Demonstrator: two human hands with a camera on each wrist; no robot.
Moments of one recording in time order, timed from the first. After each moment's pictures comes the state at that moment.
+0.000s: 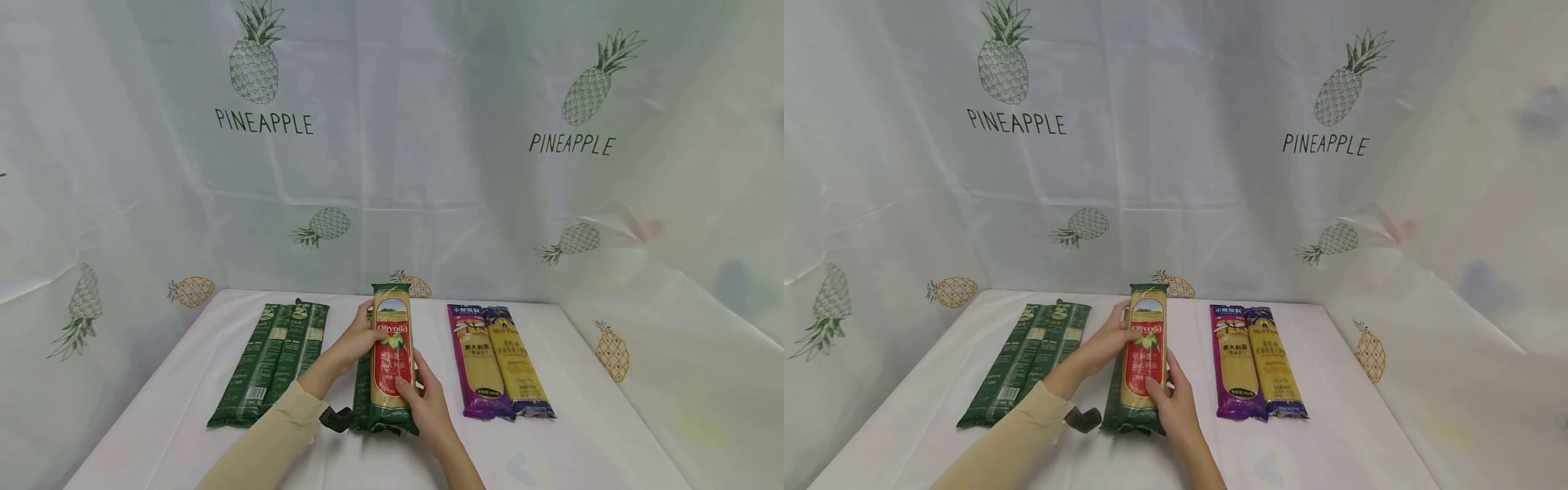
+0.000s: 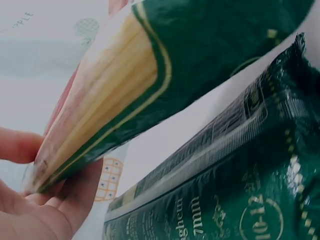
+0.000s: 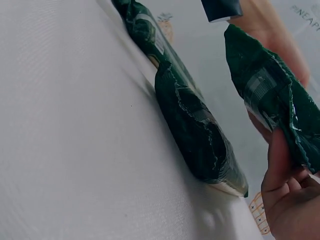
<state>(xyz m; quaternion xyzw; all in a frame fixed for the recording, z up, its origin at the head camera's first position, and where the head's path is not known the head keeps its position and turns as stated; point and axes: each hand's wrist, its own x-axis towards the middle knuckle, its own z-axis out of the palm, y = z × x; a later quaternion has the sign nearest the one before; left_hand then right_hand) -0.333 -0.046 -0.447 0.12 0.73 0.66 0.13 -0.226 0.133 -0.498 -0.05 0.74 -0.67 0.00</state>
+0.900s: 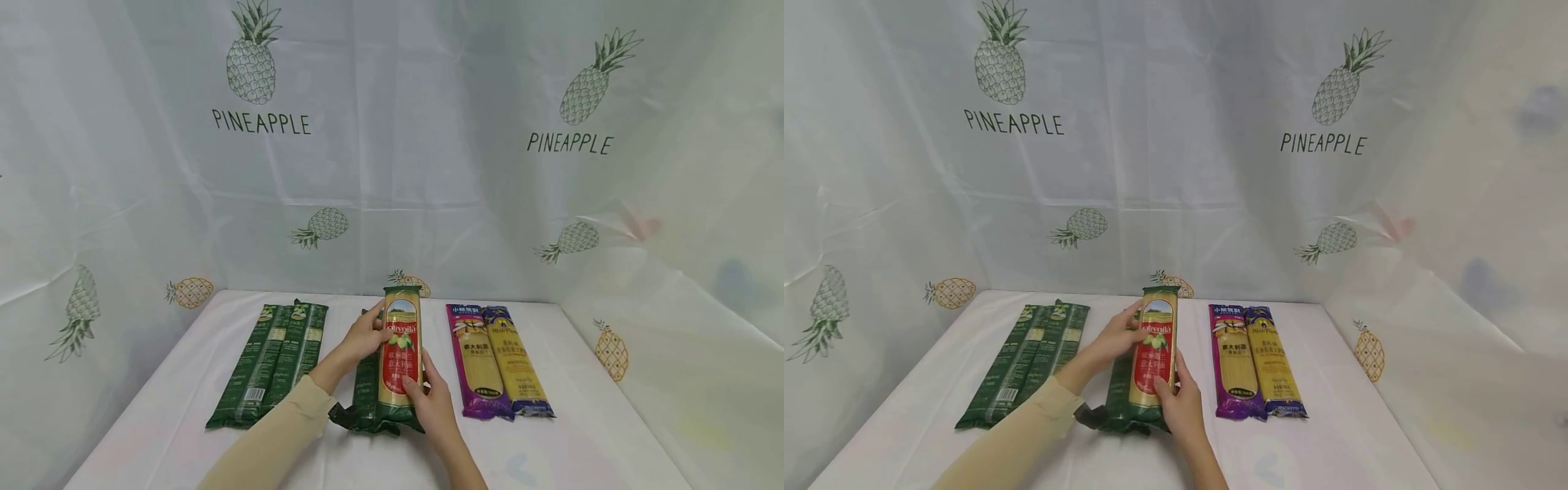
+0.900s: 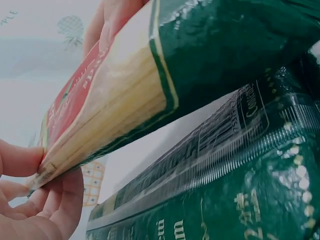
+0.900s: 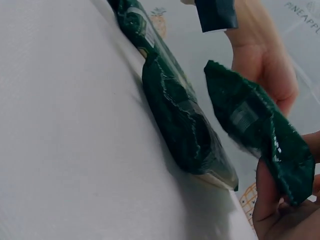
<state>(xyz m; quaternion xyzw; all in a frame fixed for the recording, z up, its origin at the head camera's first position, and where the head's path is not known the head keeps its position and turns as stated) -0.342 -0.033 -0.453 0.13 0.78 0.60 0.08 -0.228 0.140 -0.499 -0.02 0.78 -0.63 -0.05</state>
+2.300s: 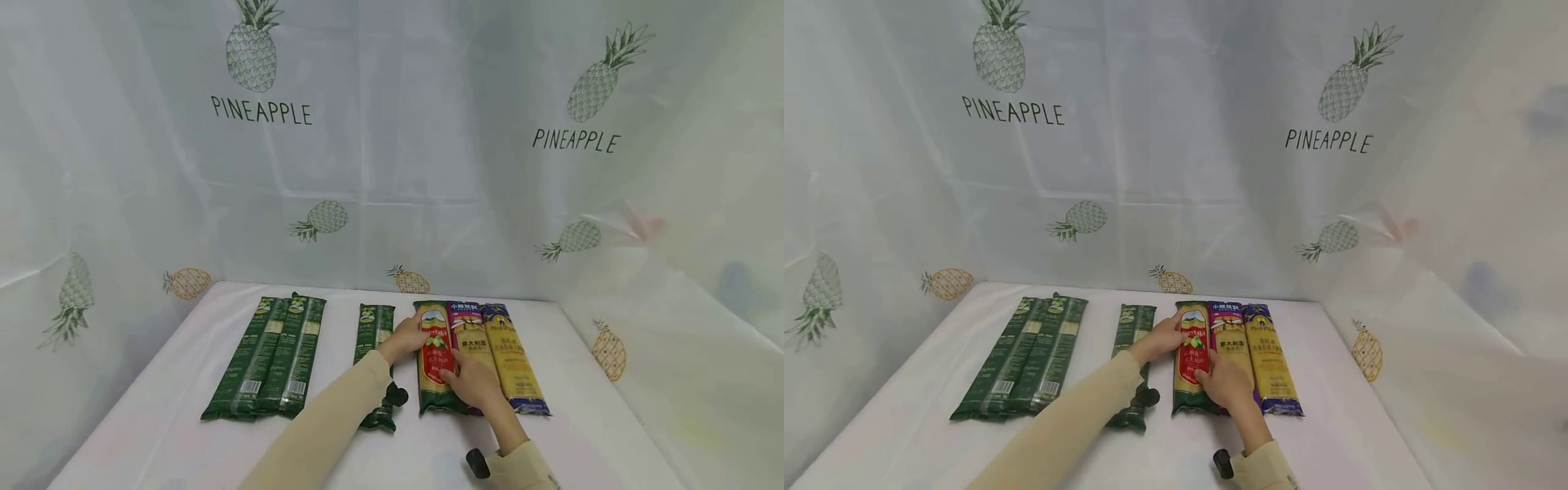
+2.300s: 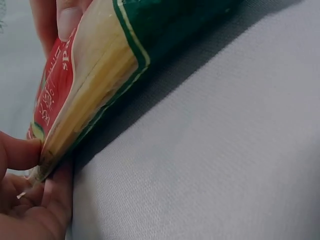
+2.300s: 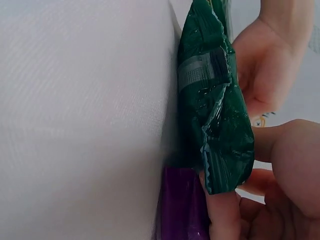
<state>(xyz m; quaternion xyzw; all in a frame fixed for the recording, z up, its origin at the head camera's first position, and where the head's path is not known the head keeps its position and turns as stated) -0.380 0.064 -0.494 0.12 0.82 0.55 0.13 -0.270 0.229 -0.482 -0.03 0.98 -0.20 -0.02</state>
